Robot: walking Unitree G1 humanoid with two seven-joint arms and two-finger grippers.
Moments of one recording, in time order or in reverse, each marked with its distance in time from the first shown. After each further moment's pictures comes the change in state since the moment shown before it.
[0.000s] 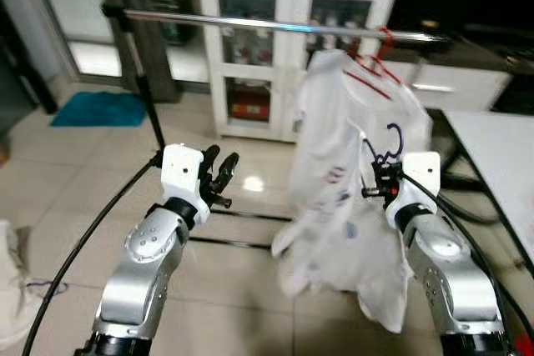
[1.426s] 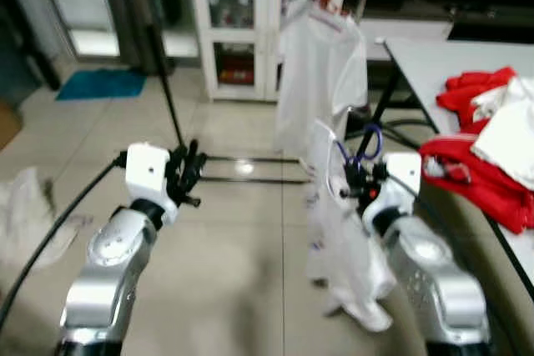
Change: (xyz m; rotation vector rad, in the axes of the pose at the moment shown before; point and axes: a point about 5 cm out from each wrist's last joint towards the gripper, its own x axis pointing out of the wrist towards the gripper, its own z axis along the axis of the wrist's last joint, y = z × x) left arm -0.014 0.027 0.006 0.024 0.018 0.067; right arm -0.006 0.024 0.009 0.145 0.001 0.113
